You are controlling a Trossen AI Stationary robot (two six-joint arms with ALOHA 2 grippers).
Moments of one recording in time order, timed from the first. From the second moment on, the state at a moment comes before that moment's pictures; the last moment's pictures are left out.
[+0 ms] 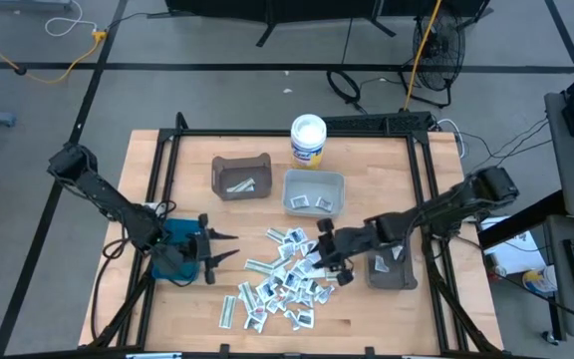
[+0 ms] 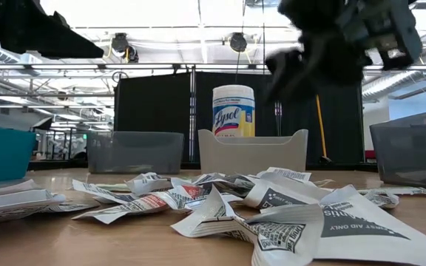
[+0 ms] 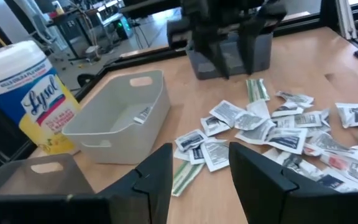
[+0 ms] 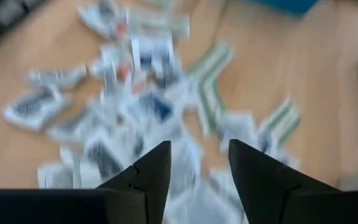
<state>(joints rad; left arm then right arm) -0.72 1.12 0.40 0.31 -0.87 -0.10 0.28 1.54 0.80 0.03 0.05 -0.13</state>
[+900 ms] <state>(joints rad) -0.72 1.12 0.40 0.32 -0.86 -0.11 0.19 1.67 0.80 -0.09 0.00 0.34</state>
